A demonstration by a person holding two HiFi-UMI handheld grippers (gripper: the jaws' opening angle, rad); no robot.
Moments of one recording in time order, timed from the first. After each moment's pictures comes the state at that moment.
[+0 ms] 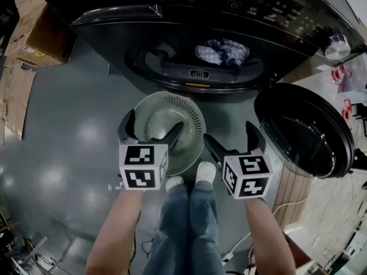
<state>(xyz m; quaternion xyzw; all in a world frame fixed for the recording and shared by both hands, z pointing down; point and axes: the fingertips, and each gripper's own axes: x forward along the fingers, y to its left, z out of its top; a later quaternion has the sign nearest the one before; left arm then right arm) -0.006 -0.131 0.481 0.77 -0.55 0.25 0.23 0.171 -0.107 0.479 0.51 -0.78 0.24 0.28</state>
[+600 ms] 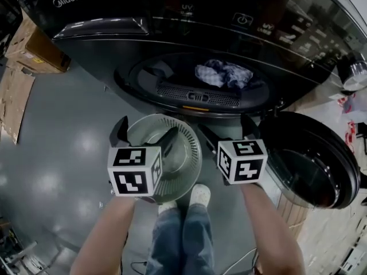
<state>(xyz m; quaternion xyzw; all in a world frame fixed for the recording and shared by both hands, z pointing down) -0.010 -0.191 0.506 0.74 -0.58 0.24 0.26 0.166 -0.220 0.531 0.49 -0.80 0.21 0.27</state>
